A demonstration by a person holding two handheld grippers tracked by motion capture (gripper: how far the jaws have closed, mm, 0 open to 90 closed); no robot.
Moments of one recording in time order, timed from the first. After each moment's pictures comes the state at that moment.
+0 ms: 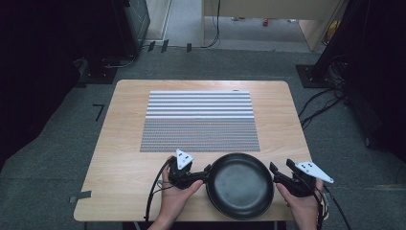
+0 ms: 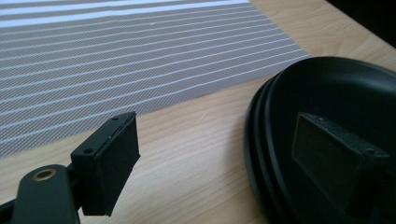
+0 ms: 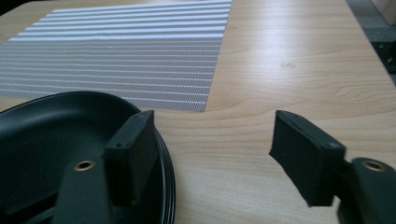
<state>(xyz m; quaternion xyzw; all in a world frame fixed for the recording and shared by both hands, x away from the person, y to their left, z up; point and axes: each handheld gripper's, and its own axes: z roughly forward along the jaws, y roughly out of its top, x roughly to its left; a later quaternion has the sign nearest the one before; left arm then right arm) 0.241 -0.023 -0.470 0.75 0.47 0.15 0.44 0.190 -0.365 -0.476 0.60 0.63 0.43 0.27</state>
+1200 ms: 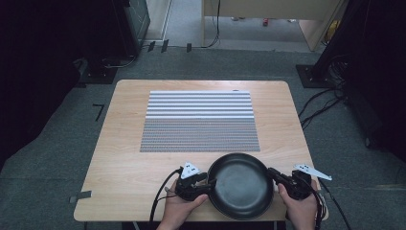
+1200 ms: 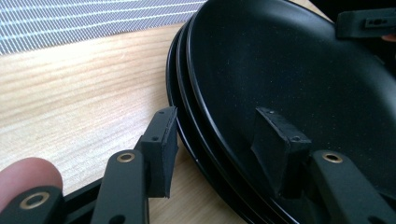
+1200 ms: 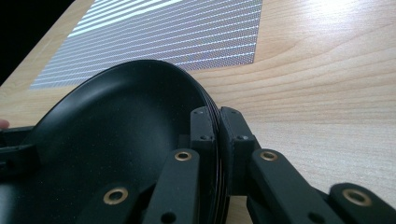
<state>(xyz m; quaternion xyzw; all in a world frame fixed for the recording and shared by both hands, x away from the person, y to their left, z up) 0.219 -0.023 -0.501 0.78 0.44 0.02 0.45 0.190 -0.366 -0.492 0.63 0.61 0.46 0.11</state>
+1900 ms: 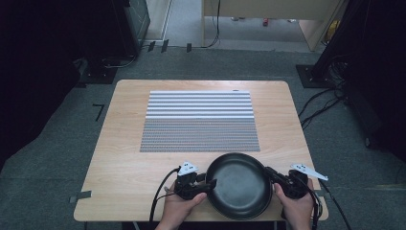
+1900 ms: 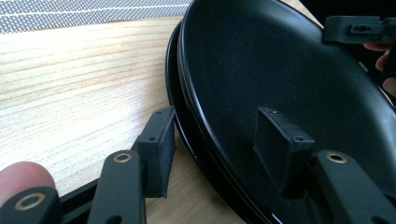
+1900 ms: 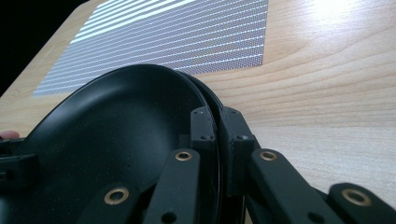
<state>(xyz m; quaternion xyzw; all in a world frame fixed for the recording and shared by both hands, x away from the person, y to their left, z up) 0.223 -0.020 -0.503 0.77 0.45 -0.01 0.45 0.193 -0.357 -0.495 0.63 0.60 0.47 0.11</state>
